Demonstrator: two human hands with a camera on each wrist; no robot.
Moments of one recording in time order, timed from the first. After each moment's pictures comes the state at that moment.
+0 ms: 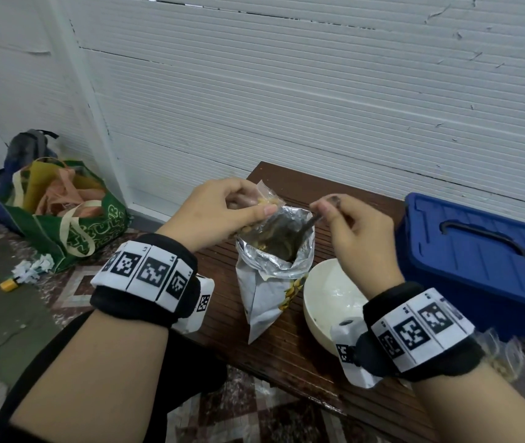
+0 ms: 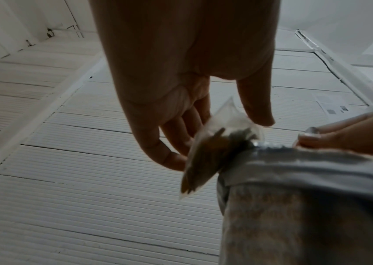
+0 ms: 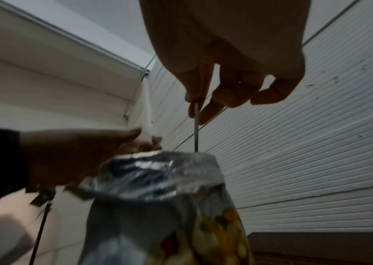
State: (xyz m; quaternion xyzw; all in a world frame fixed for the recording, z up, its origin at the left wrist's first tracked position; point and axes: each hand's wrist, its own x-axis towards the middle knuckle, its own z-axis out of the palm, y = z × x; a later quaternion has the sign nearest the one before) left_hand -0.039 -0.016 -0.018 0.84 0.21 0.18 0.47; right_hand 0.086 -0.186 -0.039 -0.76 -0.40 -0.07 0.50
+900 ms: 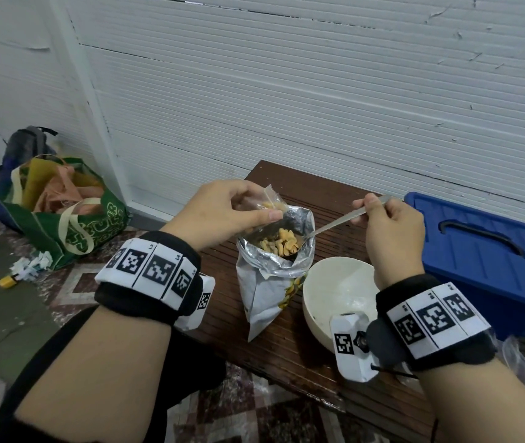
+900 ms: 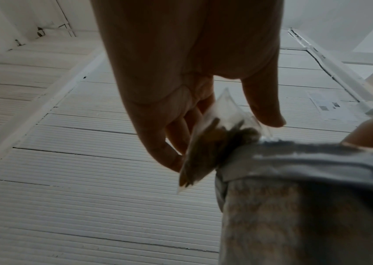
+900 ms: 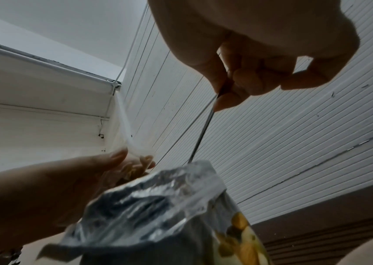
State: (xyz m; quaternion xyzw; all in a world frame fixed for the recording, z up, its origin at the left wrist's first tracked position) left_hand -0.039 -0.022 -0.017 0.84 0.20 0.17 0.48; right_hand 0.104 -0.194 -0.036 -0.78 -0.16 -0.02 0.60
